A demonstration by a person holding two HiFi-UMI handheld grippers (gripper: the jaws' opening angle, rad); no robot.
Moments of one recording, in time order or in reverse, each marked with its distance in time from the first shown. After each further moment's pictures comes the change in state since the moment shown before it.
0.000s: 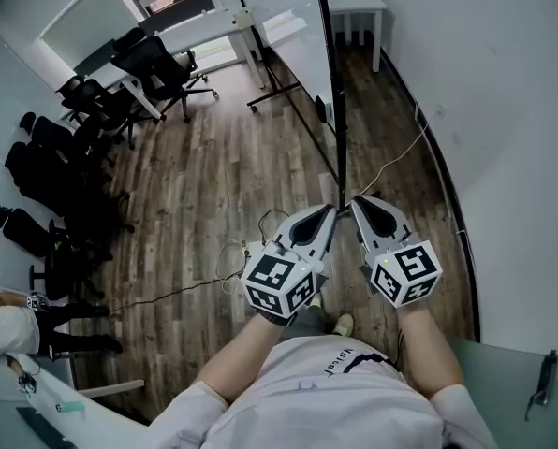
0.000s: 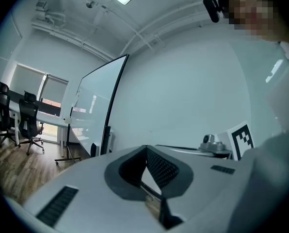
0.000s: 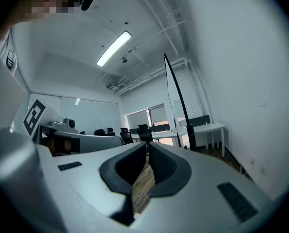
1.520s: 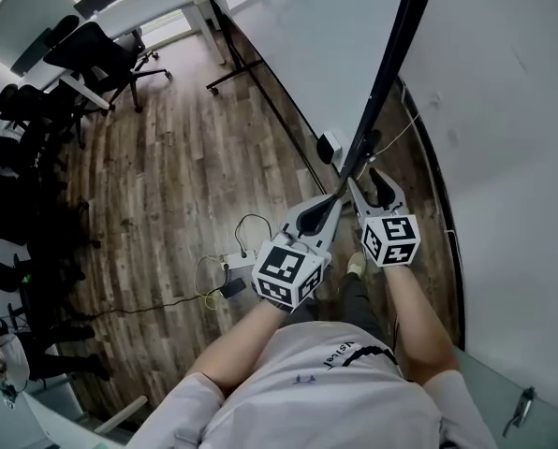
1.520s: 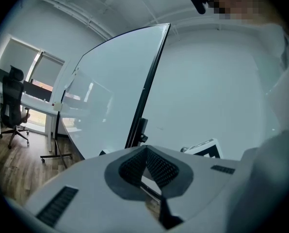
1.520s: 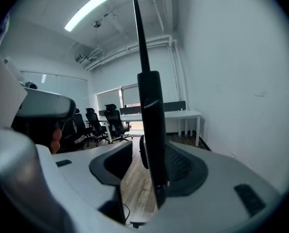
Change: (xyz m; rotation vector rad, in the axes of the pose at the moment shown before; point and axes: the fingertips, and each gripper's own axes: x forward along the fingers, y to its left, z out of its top) left arm 0.226 0.234 -0.009 -0.081 0.059 -0.105; right arm 0.285 -0.241 -0.100 -0.022 0.218 -0.318
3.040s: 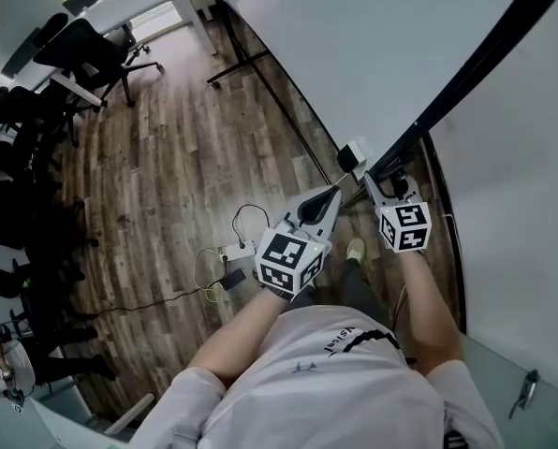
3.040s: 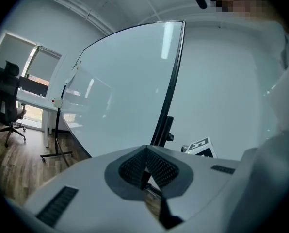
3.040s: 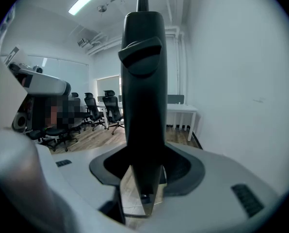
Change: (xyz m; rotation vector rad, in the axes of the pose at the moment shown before) left arm 0.006 0.000 -0.031 -0.002 0.064 -0.041; right arm -0.015 -0.049 -0.053 -0.105 0.121 -0.040
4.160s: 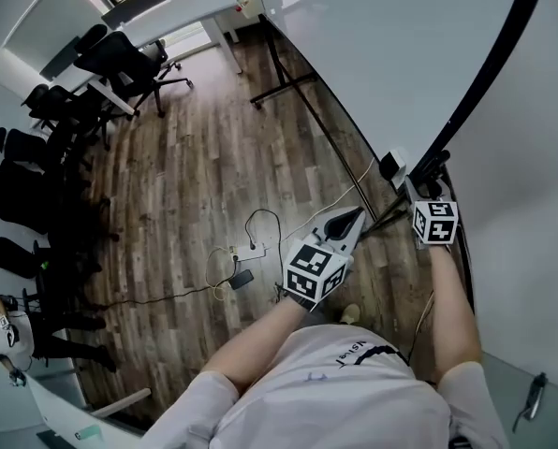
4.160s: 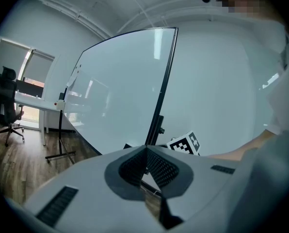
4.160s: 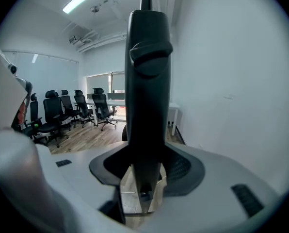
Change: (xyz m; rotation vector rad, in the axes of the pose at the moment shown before) left arm -0.012 -0.167 -0.053 0.036 0.031 -0.015; right arm -0.129 -0.119 -0.059 0.029 0.035 -0.126
